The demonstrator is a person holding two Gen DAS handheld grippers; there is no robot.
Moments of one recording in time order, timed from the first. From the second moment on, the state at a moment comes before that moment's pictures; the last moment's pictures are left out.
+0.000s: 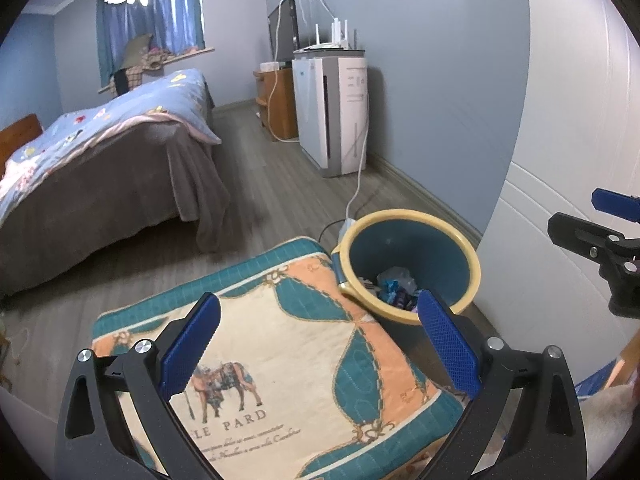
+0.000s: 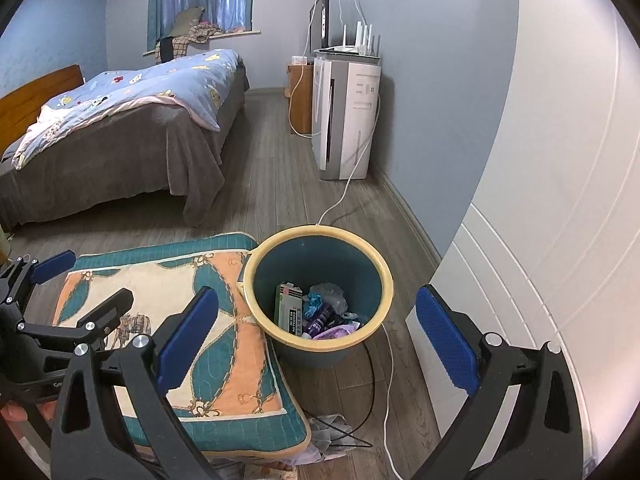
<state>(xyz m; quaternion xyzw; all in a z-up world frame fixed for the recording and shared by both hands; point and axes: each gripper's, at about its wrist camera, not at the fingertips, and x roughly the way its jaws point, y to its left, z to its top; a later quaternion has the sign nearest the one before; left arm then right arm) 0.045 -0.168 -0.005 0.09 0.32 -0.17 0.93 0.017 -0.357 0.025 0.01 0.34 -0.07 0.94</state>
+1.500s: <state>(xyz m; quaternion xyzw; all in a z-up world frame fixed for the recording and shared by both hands) 0.048 -0.172 -0.009 0.09 0.33 -0.17 0.92 0.017 -0.357 0.024 0.00 0.35 -0.08 0.93</state>
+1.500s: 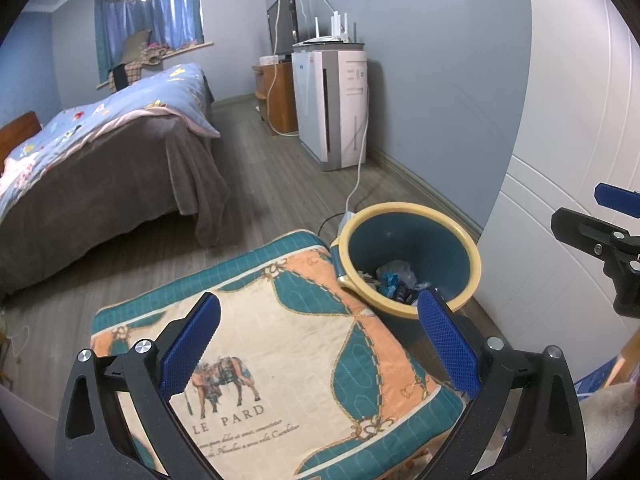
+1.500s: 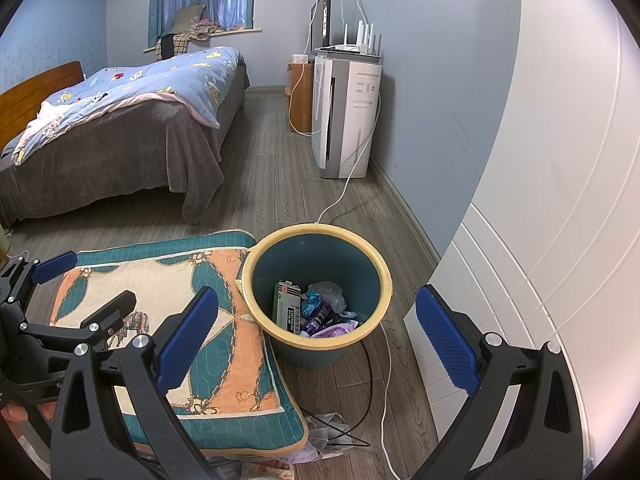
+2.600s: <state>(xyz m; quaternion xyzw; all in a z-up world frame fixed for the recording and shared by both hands) 0.049 -0.166 -0.011 0.08 0.35 -0.17 0.92 0.016 -0.359 0.023 0.00 0.35 -0.08 0.93</state>
